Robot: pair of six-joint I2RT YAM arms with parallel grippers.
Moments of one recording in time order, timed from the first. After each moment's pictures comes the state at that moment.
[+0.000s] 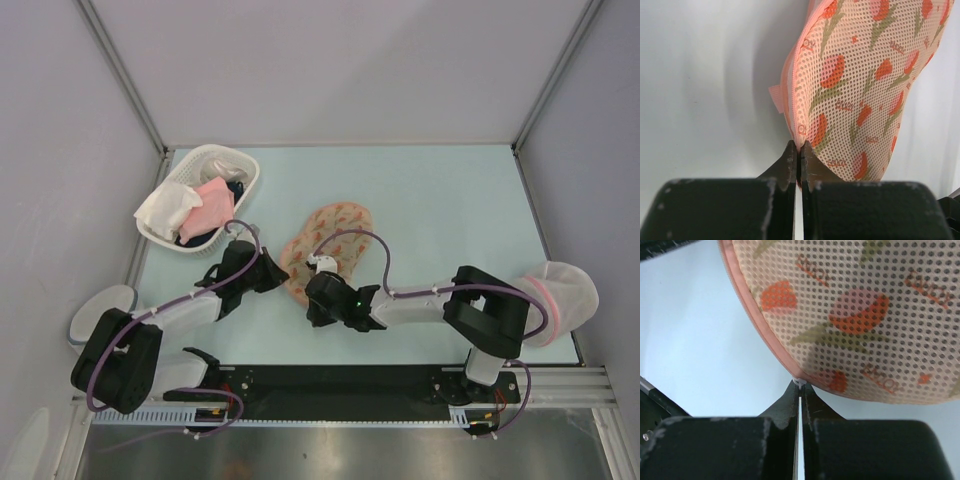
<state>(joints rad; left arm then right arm) -0.42 1.23 0.41 0.15 0.12 -0.72 1.16 1.74 0.90 0.03 0.18 0.77</state>
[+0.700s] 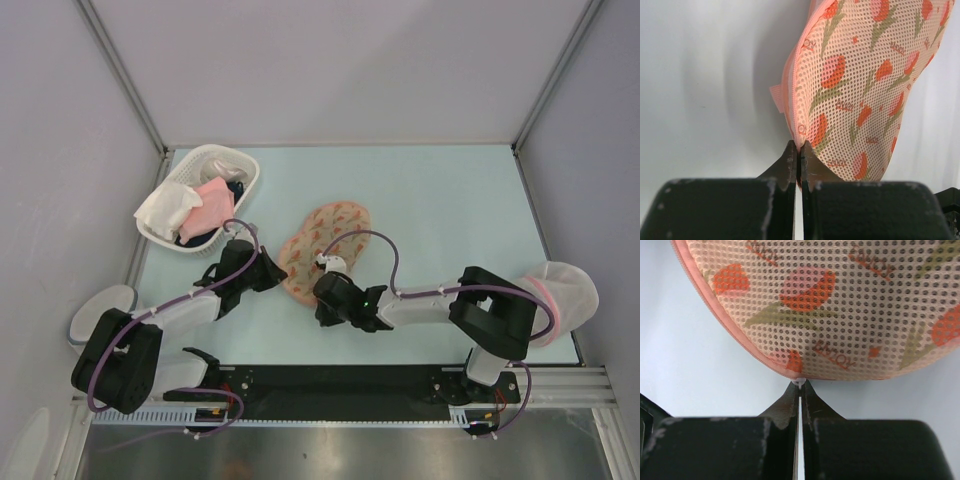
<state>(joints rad) -0.40 1.23 0.41 0.15 0.12 -0.71 1.14 1.70 0.84 0.03 0.19 0.78</state>
